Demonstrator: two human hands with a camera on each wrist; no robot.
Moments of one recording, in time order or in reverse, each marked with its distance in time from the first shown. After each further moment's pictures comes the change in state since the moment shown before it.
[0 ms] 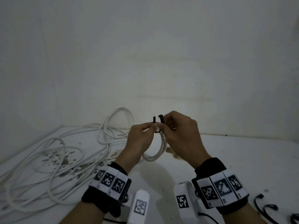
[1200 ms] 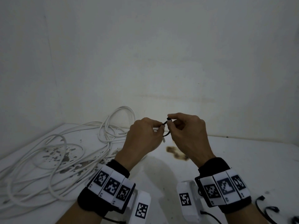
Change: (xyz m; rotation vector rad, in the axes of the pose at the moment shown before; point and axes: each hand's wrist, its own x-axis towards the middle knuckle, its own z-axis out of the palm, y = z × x) left_hand -0.002 0.007 -0.008 0.609 -0.039 0.375; right_hand 0.000 0.004 -0.004 -0.098 0.103 -0.013
